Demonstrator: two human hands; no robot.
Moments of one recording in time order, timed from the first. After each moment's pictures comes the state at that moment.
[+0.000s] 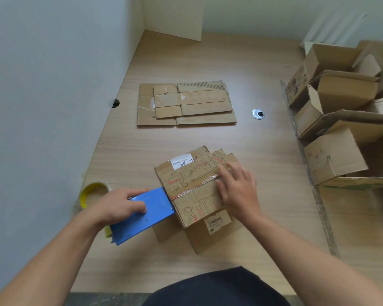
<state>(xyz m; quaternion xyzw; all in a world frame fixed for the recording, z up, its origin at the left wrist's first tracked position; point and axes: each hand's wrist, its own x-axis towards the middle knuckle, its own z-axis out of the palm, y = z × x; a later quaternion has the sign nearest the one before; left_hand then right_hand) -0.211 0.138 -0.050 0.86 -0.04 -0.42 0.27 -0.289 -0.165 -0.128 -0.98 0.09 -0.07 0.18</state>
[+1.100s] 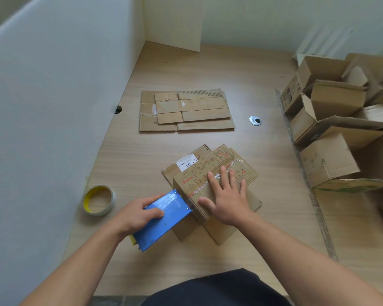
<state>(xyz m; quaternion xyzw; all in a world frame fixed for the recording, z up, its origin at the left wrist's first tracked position) -0.238 0.126 -0.067 0.81 -0.03 -0.42 0.41 -0.285 -0.140 -0.134 -0.97 0.10 0.18 0.11</state>
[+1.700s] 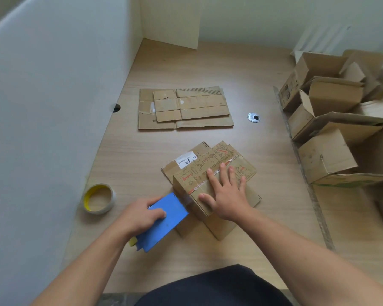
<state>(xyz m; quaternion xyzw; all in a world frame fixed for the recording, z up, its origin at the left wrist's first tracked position) -0.243 0.119 -0.073 0.86 -0.04 -0.39 0.33 -0.282 -0.140 -0.141 -0.97 0.10 0.17 0.10</state>
